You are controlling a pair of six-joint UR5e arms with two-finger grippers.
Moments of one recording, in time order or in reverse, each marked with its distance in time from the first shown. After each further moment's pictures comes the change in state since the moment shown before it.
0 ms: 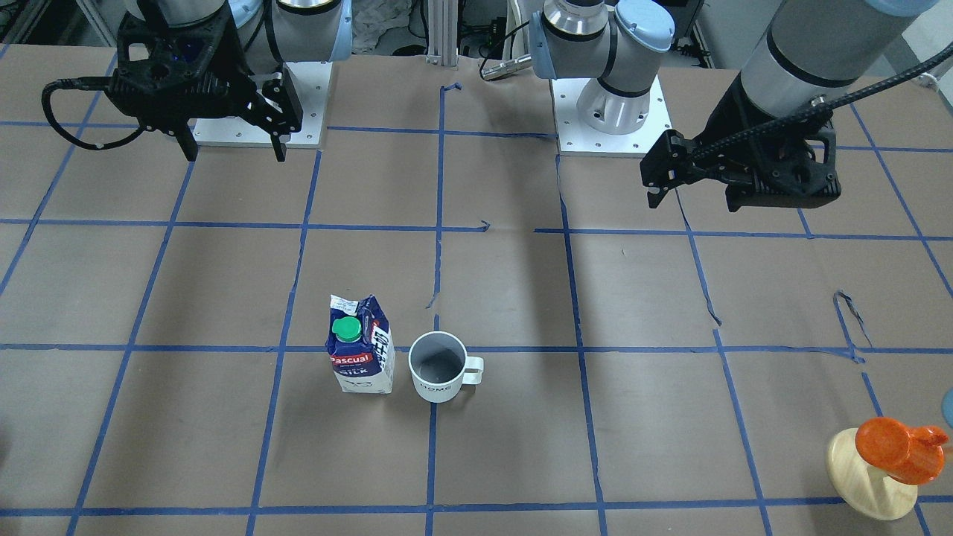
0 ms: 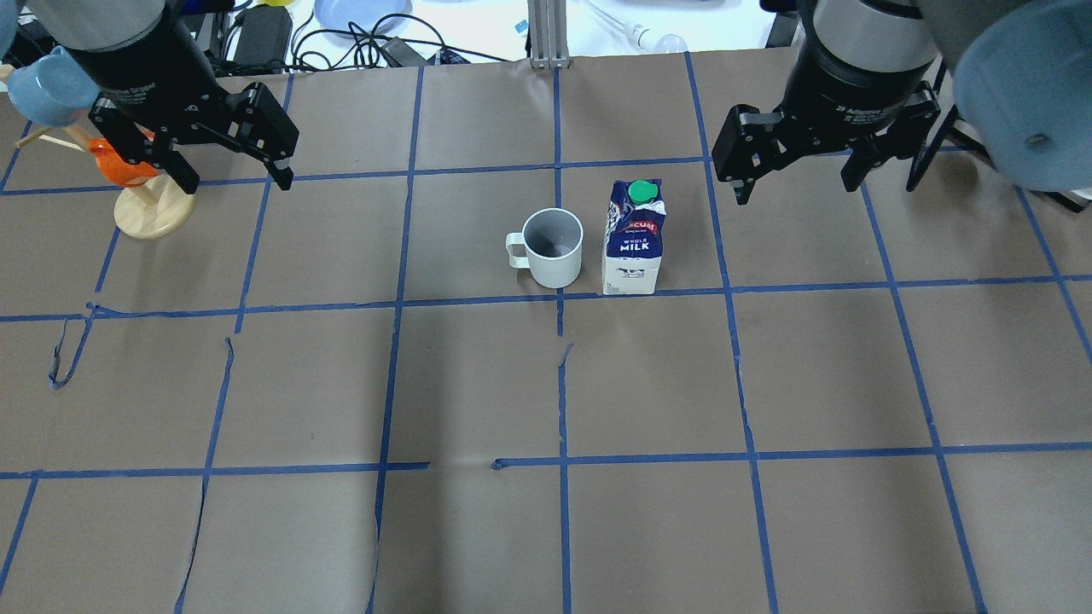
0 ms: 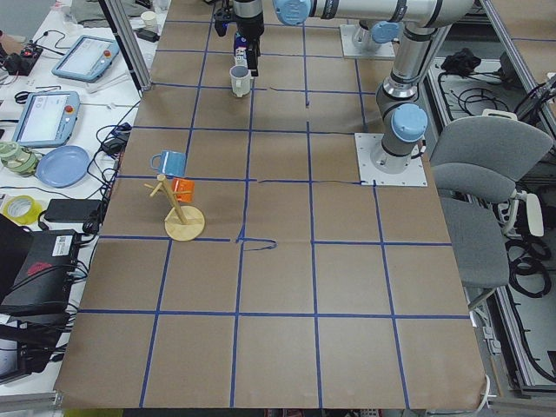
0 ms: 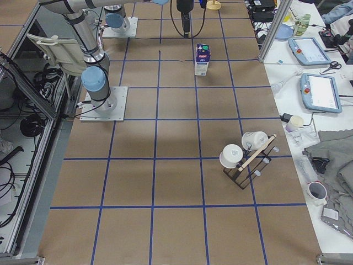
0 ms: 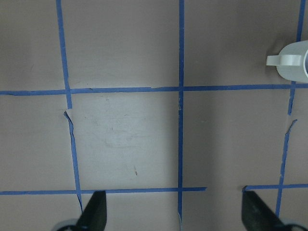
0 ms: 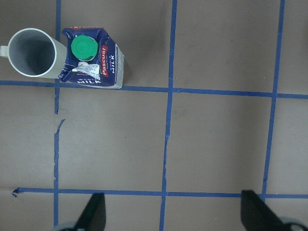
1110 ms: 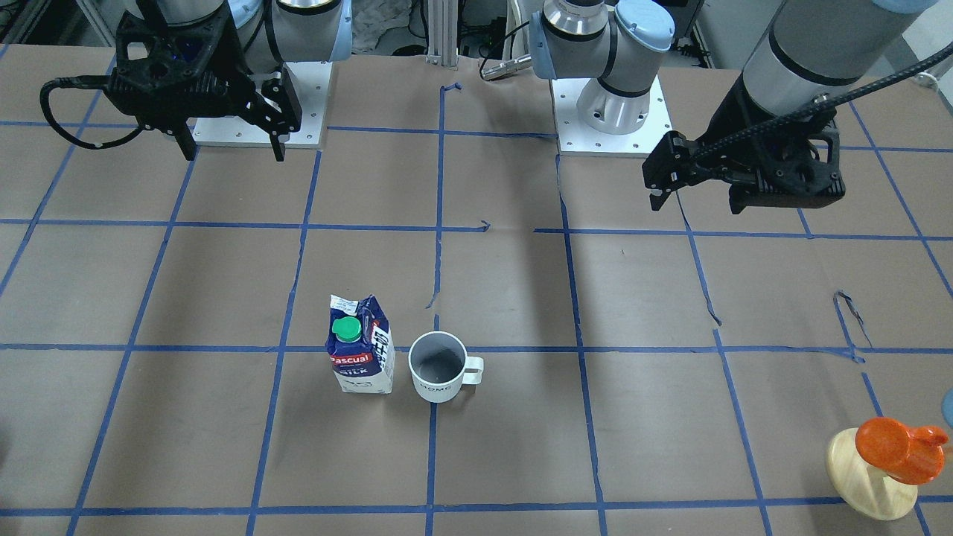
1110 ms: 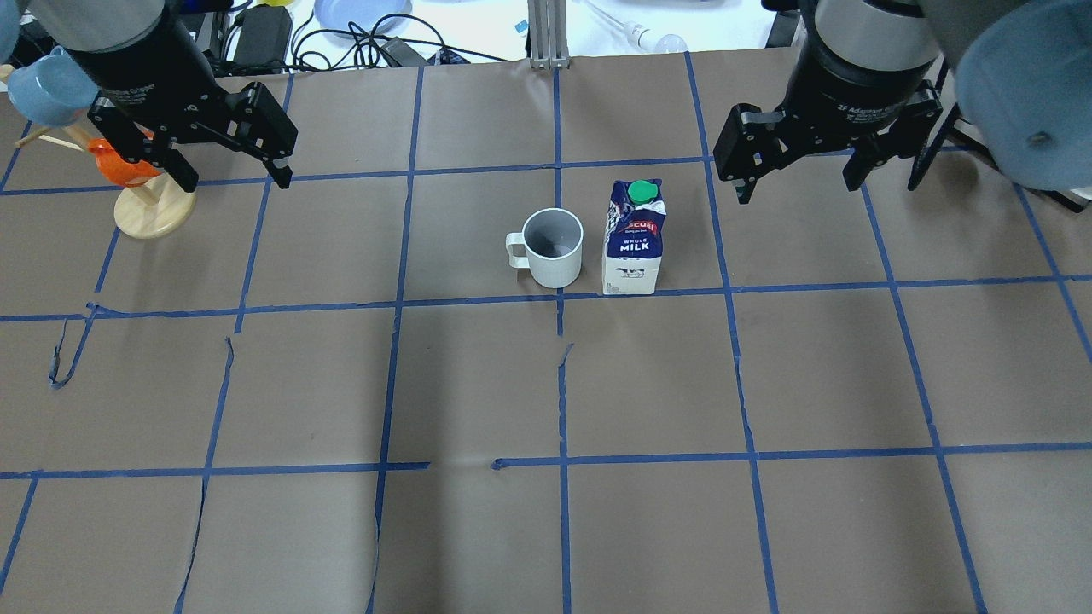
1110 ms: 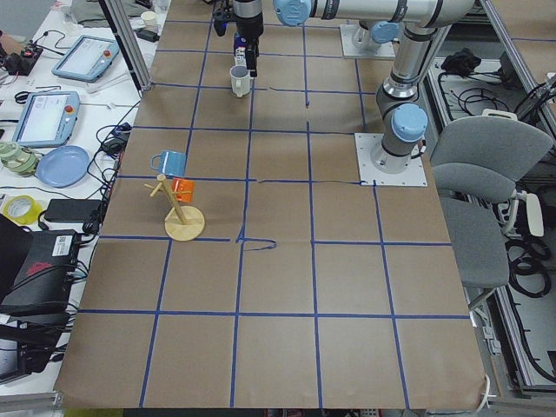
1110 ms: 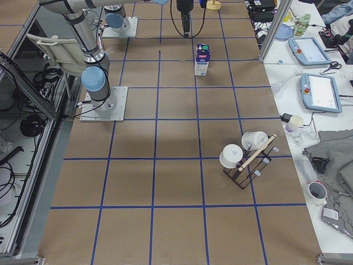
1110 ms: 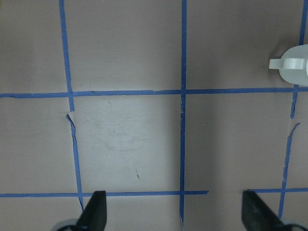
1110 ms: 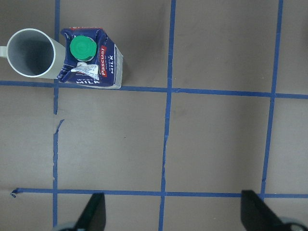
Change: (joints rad) left arm 0.002 0.001 -0.003 0.018 0.002 0.002; right arm 0.000 0.000 -0.002 0.001 -0.004 0.001
